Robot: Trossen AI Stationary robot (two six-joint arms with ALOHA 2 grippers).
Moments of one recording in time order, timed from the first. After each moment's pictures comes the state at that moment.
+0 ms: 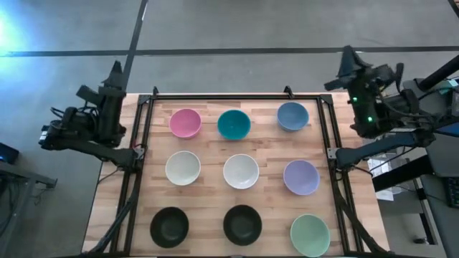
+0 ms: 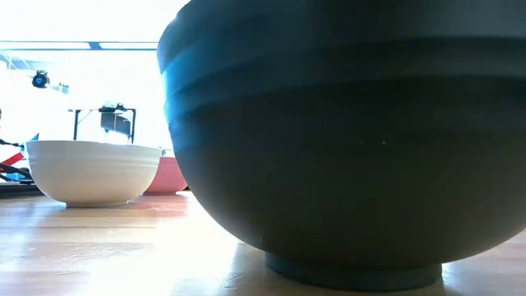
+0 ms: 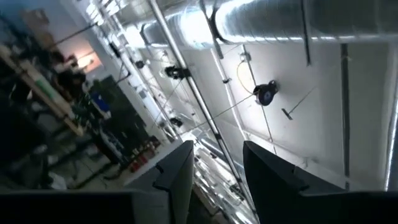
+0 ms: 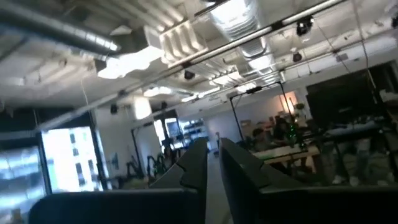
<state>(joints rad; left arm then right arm) -0.08 0.84 0.84 1.31 -1.02 0.27 0.09 0.94 1.15 0.85 1.04 -0.75</state>
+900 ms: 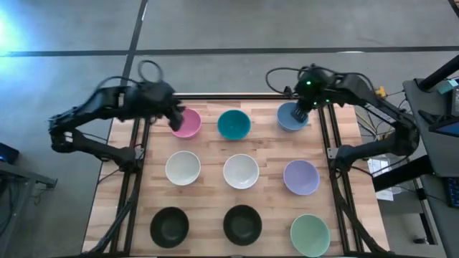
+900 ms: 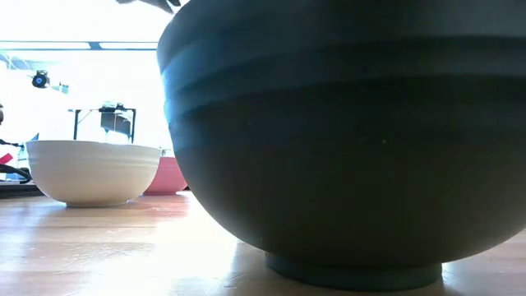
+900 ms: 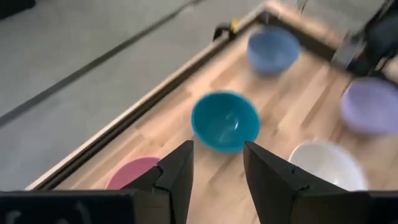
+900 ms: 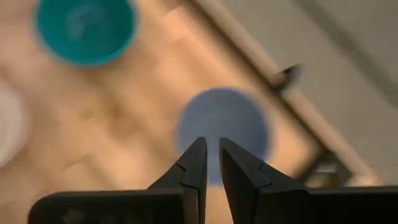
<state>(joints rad) 0.19 1.15 1.55 -1.12 -0.36 -0.37 -0.56 1.25 1.42 -1.26 0.09 0.07</state>
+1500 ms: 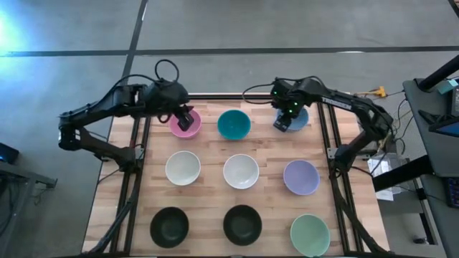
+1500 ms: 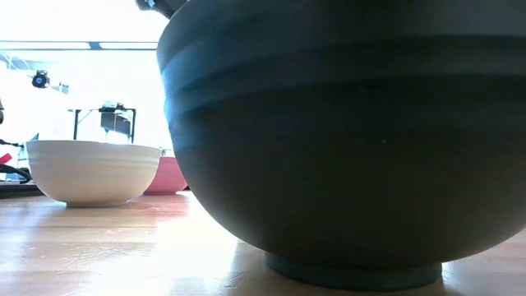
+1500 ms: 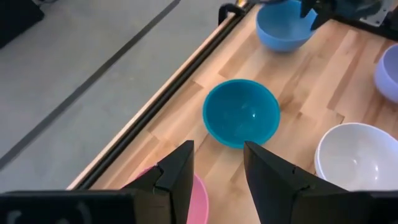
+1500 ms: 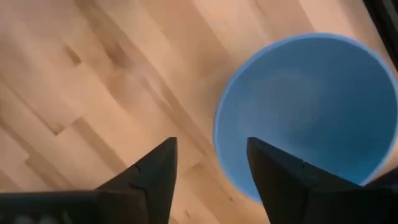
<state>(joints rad) 0.22 1.23 1.58 -1.11 -0.37 -0.25 -0.60 1.59 1.30 -1.16 -0.02 0.02</state>
